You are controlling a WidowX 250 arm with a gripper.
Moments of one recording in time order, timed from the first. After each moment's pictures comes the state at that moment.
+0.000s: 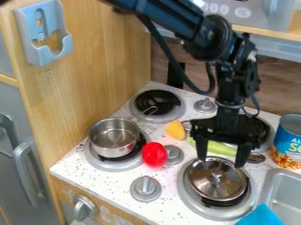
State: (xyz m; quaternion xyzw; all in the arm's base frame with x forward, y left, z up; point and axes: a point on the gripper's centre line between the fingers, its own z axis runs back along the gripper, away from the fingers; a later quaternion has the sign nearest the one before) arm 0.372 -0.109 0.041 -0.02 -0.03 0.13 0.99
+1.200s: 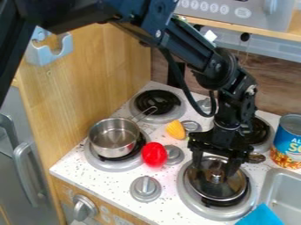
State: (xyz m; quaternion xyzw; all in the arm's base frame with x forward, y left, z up) arm 0.389 -0.122 0.001 0.03 -0.07 0.11 0.99
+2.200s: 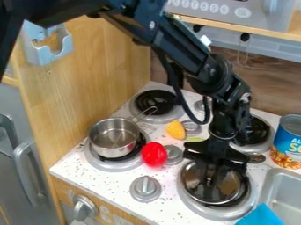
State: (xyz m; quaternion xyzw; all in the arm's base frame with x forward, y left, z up) arm 0.370 -0.116 -0.006 0.02 -0.04 0.11 0.99
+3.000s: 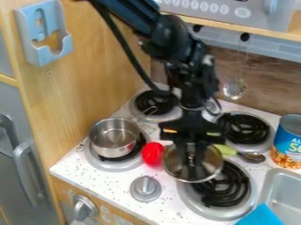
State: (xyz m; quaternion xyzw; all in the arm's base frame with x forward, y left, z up) arm 0.360 -0.044 0.037 -0.03 -0.05 0.21 0.98
